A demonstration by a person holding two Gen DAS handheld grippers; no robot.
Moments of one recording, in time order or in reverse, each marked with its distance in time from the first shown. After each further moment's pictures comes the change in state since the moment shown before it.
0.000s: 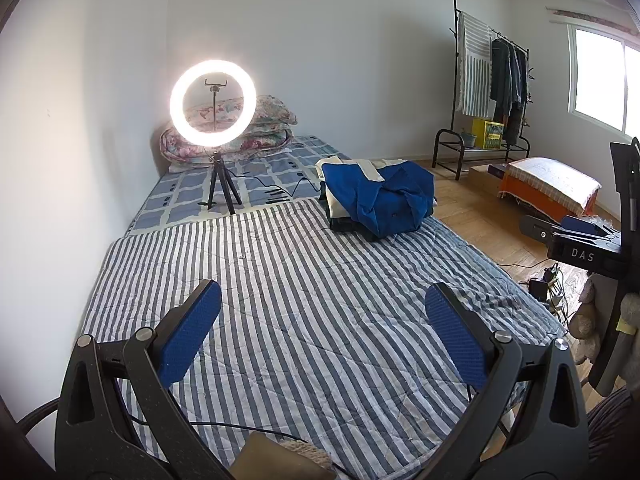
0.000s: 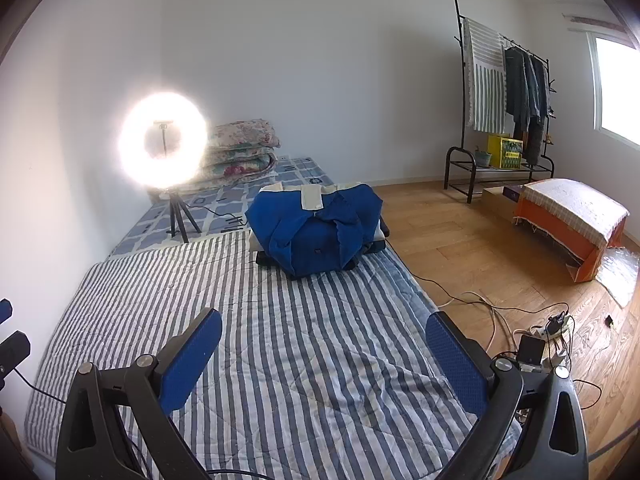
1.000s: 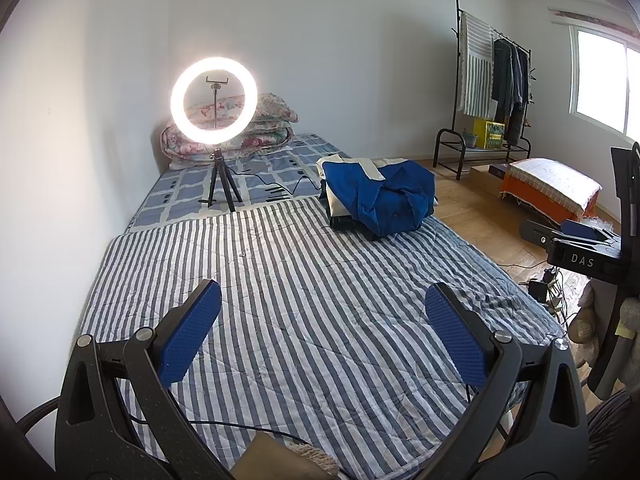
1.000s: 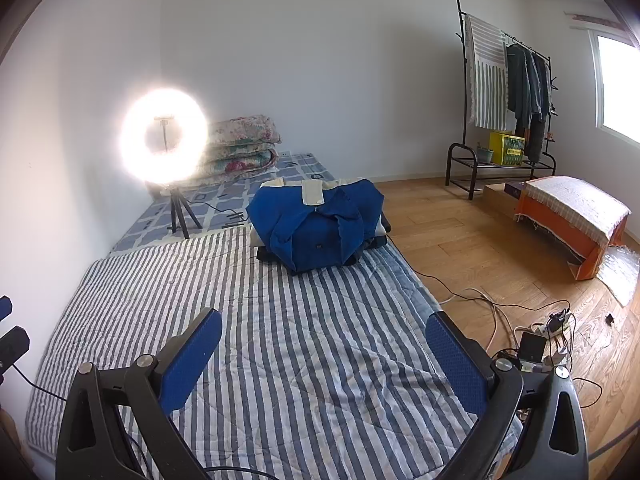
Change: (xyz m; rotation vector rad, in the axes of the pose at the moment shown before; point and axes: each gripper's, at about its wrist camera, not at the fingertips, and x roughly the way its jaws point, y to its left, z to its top) left arm 0.000 0.000 0.000 -0.003 0.003 0.001; right arm 0.001 0.000 -0.002 -0.007 0.014 0.004
